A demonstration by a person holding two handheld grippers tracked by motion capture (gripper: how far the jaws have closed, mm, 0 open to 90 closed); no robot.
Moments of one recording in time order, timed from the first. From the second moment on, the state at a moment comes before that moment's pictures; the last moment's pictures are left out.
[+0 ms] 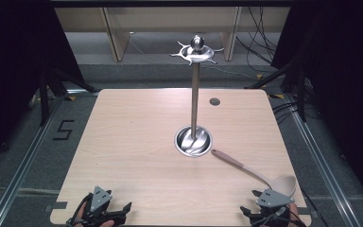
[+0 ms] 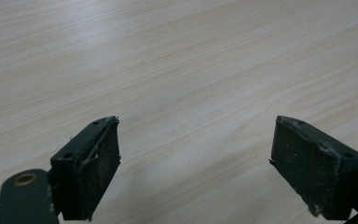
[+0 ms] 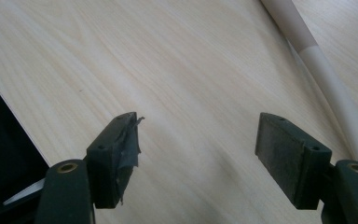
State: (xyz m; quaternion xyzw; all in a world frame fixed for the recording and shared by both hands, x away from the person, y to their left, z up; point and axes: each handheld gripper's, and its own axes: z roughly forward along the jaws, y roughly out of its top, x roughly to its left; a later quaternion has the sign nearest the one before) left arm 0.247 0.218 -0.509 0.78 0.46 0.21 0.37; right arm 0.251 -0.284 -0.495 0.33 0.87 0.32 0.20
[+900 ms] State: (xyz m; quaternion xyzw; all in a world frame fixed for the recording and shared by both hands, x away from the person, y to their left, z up) left arm 0.247 0.223 -0.507 0.80 0.44 0.22 0.36; right arm 0.263 -0.284 -0.480 0.30 0.89 0.29 0.21
